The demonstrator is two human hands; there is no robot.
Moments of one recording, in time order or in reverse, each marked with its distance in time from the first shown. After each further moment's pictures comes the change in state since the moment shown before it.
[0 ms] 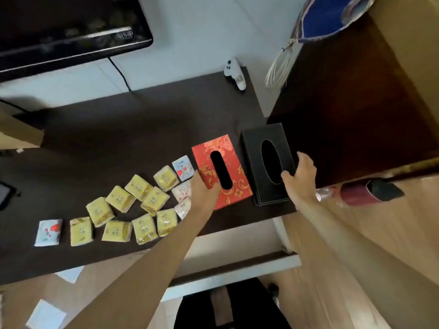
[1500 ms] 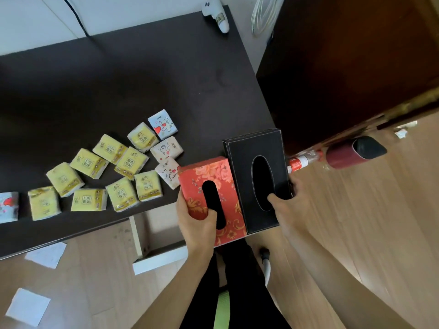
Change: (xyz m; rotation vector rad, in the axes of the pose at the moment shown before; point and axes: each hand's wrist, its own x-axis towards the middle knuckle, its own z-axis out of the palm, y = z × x) left_hand -0.119 -0.139 0.013 -0.128 0.229 -0.017; right_hand -0.148 0.128 0.058 0.396 0.075 0.192
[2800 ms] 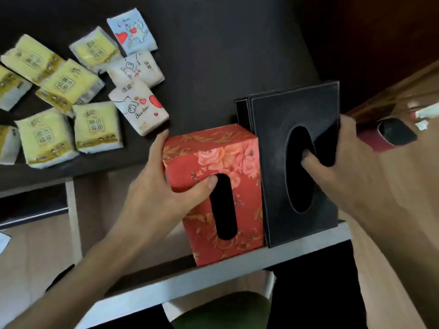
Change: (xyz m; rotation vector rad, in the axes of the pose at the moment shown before) left_hand 0.059 -0.058 -0.040 0.361 -0.403 0.268; right_hand 0.042 0.037 -0.011 -0.717 0.006 -0.569
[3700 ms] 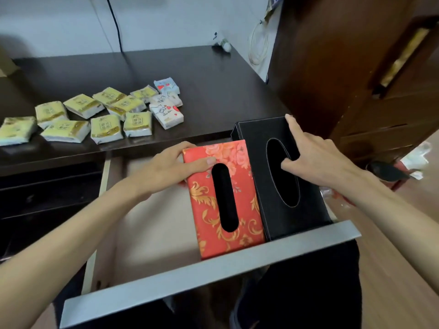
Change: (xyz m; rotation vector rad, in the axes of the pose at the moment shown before) left_hand -0.029 -0.037 0.010 0.028 -0.151 0.295; right_hand -0.048 0.020 0.006 -0.199 -0.028 -0.238
